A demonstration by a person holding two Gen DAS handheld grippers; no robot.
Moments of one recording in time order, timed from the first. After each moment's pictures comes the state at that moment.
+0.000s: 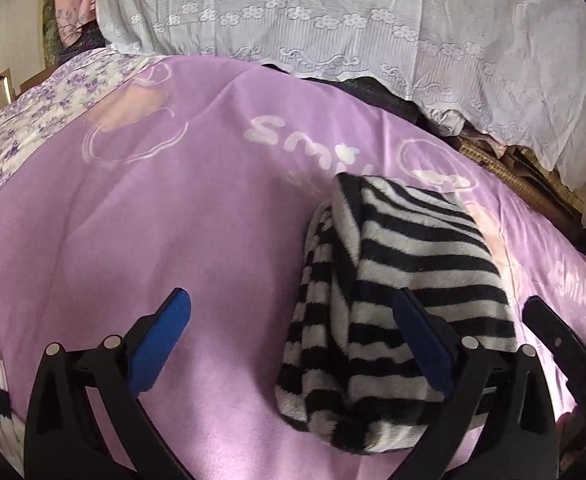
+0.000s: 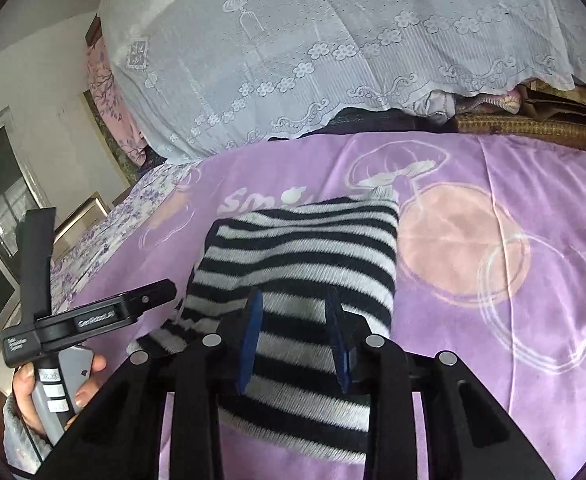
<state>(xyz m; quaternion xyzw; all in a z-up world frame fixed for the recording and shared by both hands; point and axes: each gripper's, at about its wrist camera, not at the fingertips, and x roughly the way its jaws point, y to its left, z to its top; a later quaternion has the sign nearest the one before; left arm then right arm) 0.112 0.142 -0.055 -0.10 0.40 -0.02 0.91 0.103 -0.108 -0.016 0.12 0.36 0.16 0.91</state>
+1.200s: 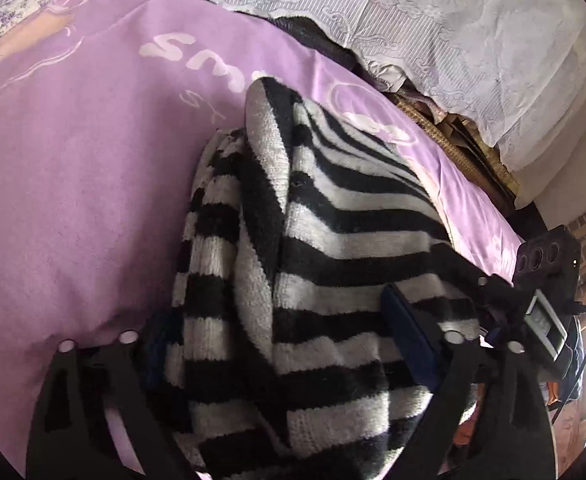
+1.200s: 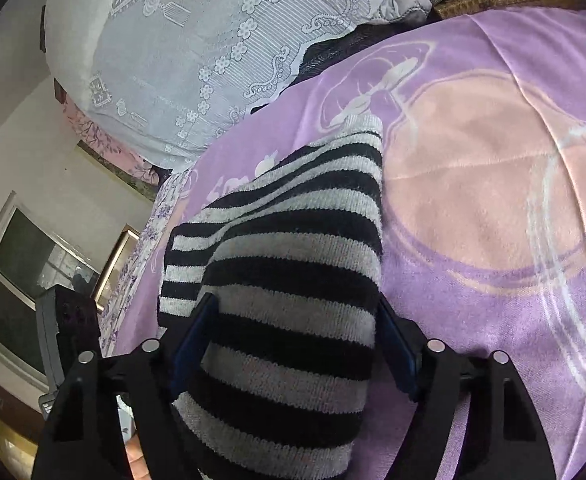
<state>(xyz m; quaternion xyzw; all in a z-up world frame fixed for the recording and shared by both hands) 0.149 0.110 -0.110 -0.18 0.45 -0.17 0.86 0.163 -0.139 -0.087 0.26 0.41 0.21 0.85</state>
